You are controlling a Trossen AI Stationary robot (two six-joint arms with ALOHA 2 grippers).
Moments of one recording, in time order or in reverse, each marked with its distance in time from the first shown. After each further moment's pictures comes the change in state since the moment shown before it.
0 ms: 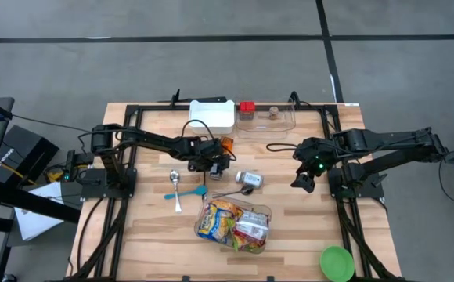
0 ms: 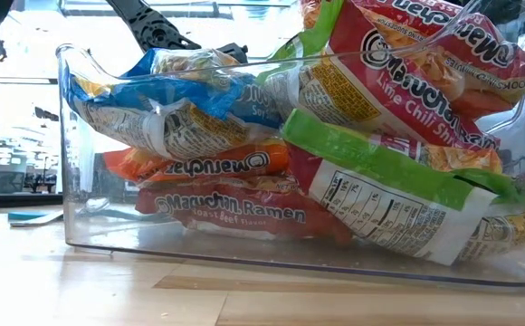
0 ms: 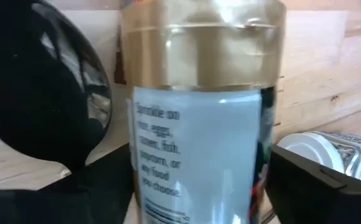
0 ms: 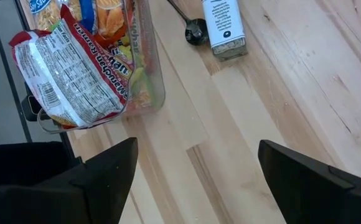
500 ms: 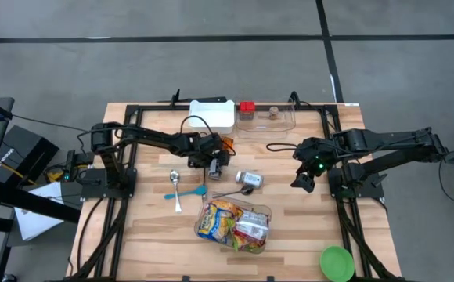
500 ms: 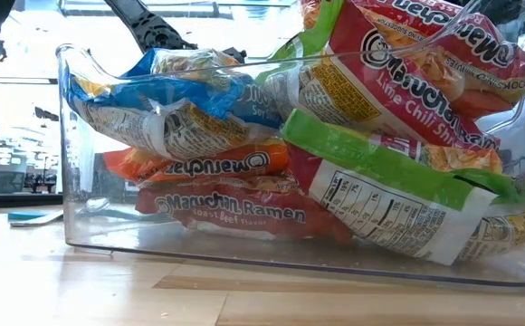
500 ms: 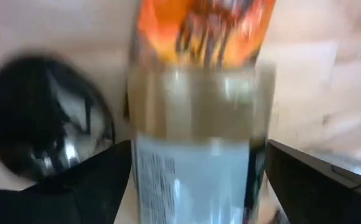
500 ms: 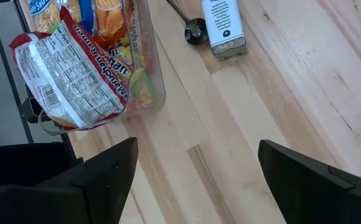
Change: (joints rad) left arm 0.058 -0.001 0.001 0.010 0.007 0.035; right arm 0.000 0.000 0.000 0.000 0.000 0.015
